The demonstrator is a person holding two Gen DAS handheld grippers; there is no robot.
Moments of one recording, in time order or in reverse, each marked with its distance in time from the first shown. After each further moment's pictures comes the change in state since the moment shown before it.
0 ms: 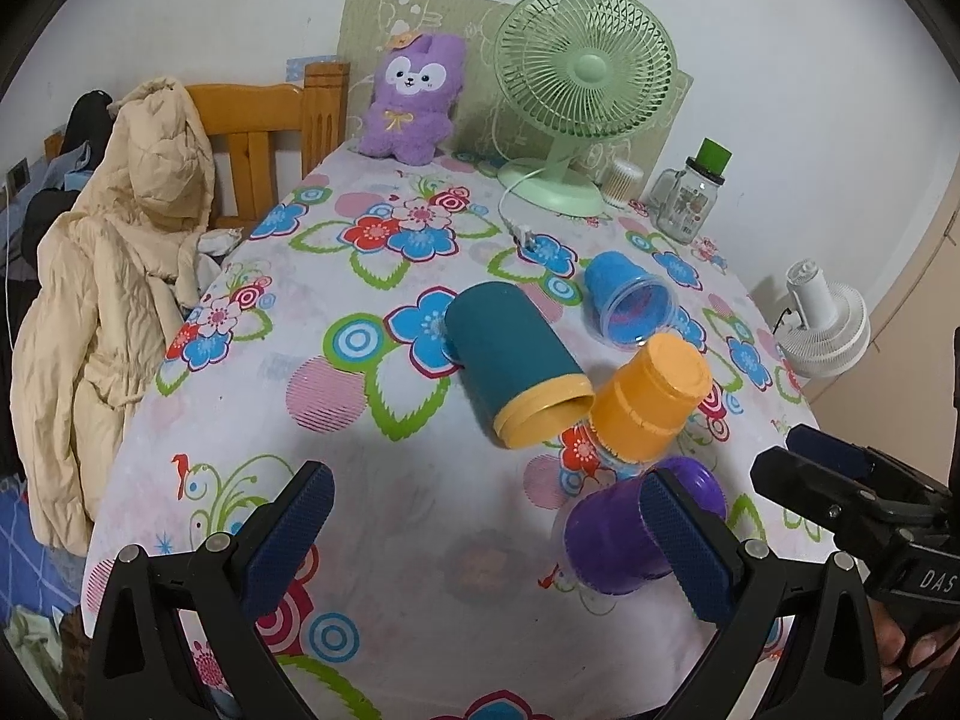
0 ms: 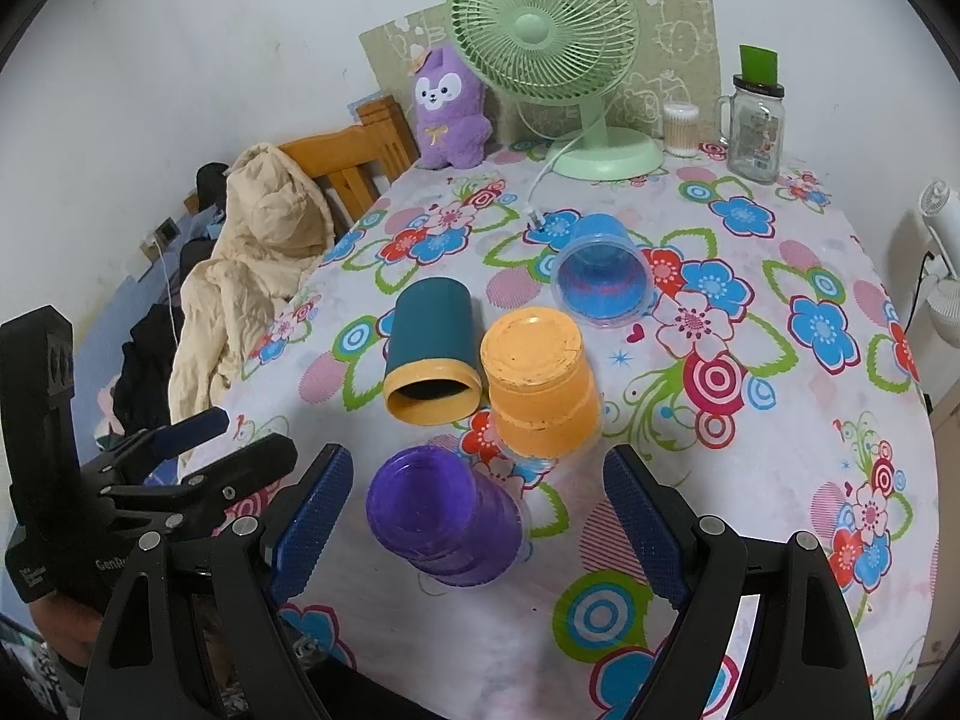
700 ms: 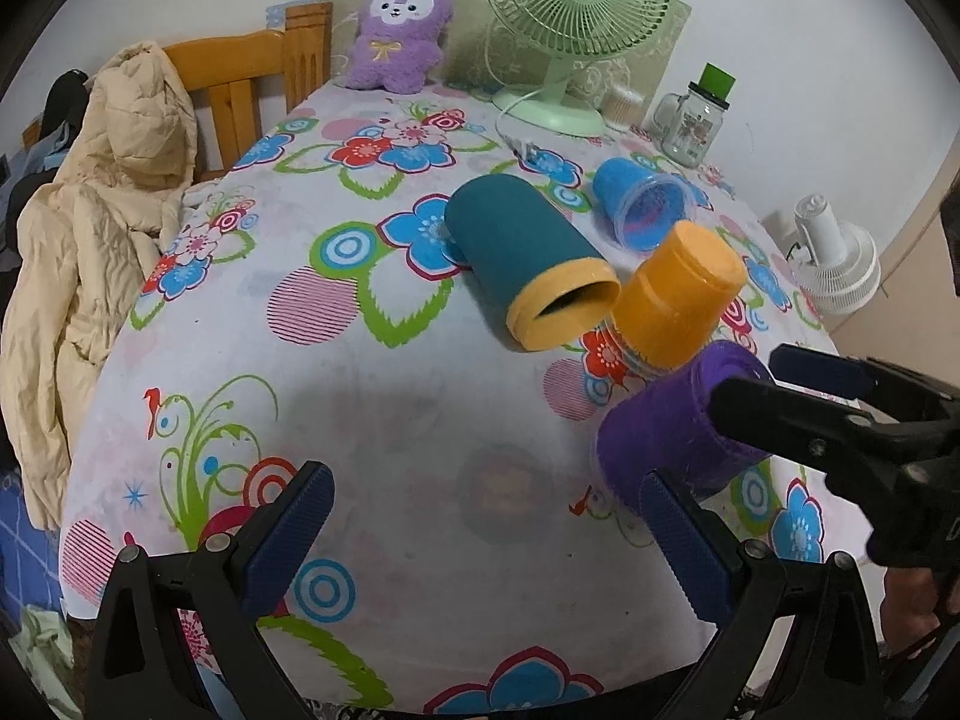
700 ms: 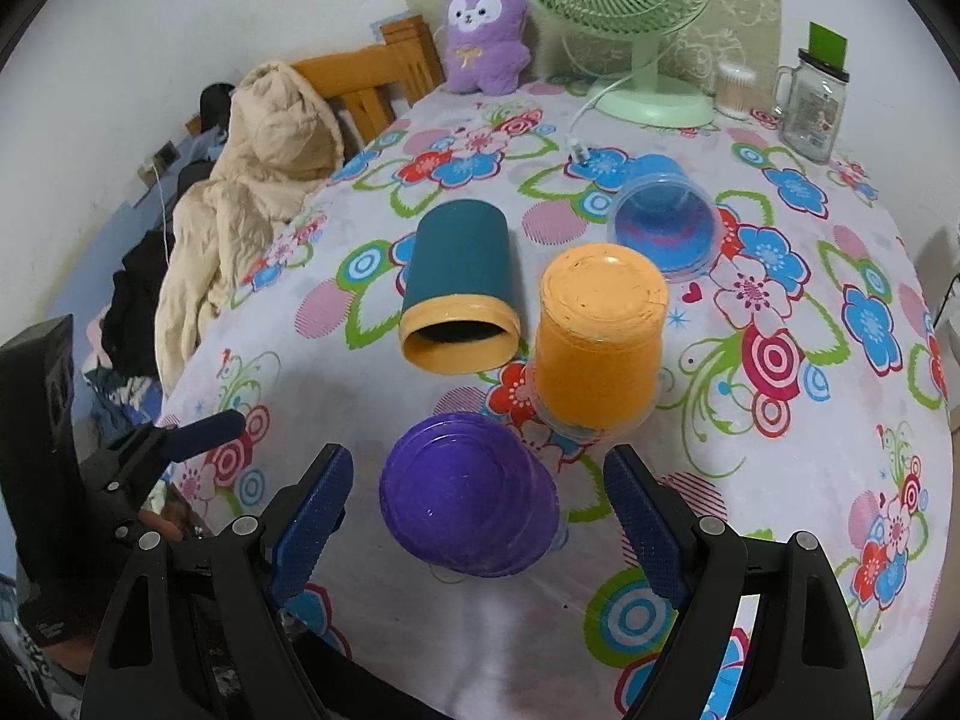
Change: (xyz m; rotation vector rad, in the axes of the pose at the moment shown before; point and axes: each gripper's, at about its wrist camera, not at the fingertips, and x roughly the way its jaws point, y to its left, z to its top) left arm 0.031 0.005 -0.033 0.044 0.129 0.008; right arm 0.047 0.025 -0.003 -0.090 0.165 -0.016
